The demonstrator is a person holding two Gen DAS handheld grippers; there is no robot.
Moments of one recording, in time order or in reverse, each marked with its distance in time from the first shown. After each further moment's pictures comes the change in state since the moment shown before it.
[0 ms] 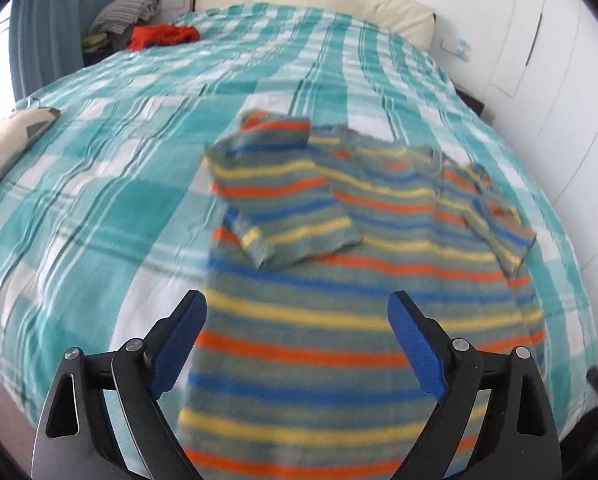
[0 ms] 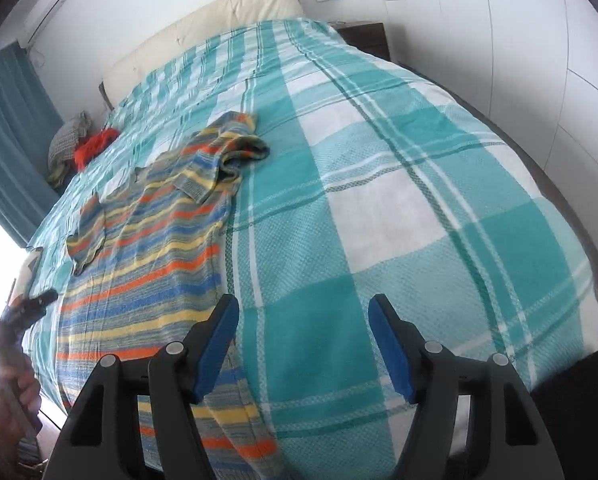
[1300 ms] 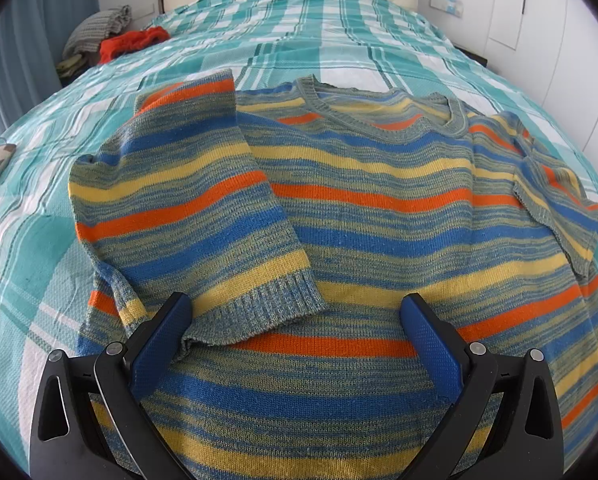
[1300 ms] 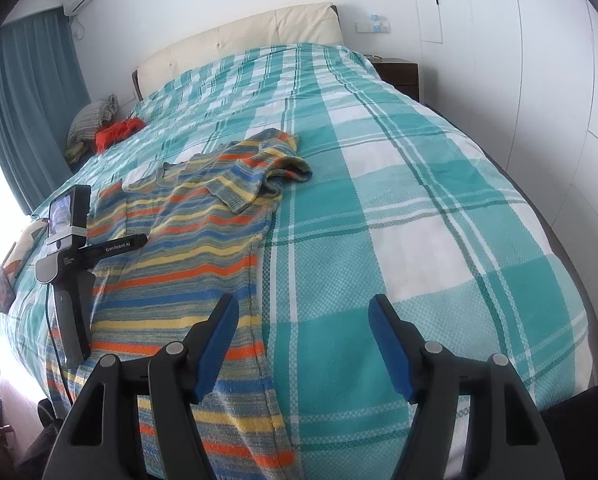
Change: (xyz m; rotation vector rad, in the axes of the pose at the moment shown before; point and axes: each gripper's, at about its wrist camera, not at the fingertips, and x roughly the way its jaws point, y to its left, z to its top) left arm 0.104 -0.041 -0.001 0.159 0.079 0.090; right arm -0.001 0.042 -0.007 -0.182 -0.093 -0.001
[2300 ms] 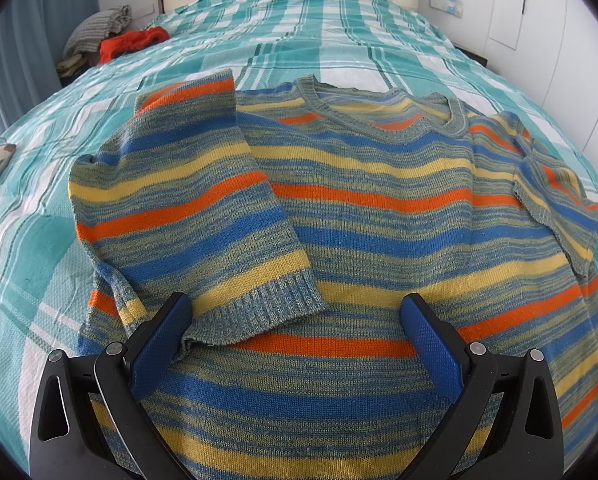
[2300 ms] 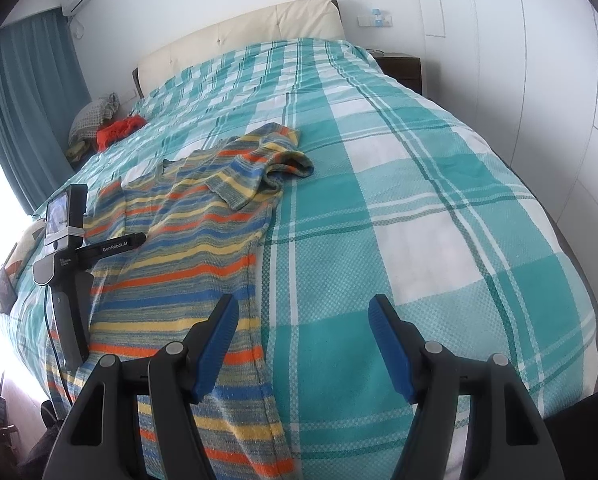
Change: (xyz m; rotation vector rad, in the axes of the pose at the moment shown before) left arm 0.000 -0.001 0.000 0.000 -0.001 0.001; right arm 0.013 -0.002 0.000 0.019 0.019 0.016
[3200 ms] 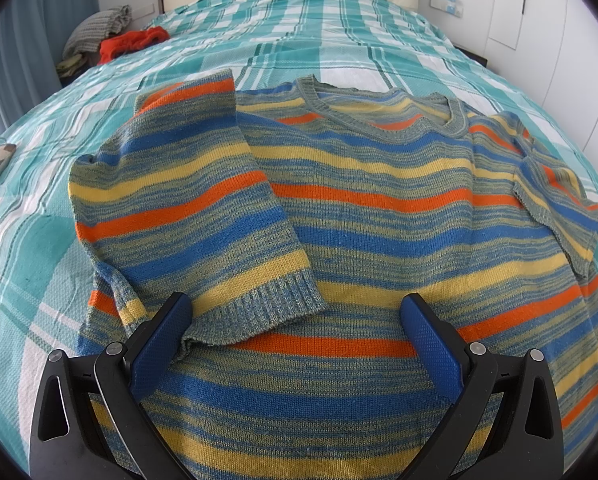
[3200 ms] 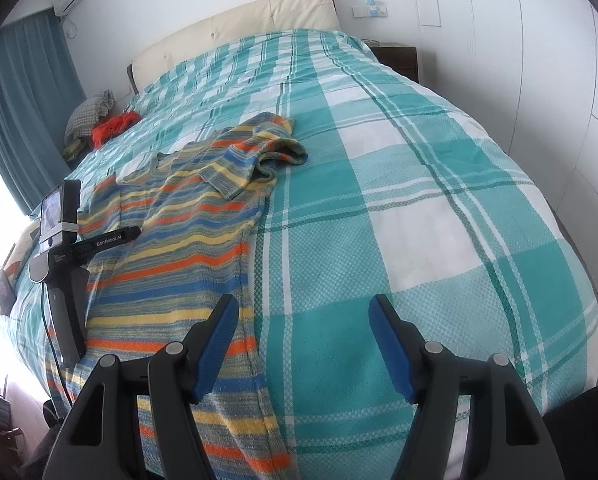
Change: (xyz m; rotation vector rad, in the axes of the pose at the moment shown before) left arm 0.000 0.000 0.000 0.000 0.000 0.001; right arm 0.008 -0.008 -0.002 0.014 0.039 0.000
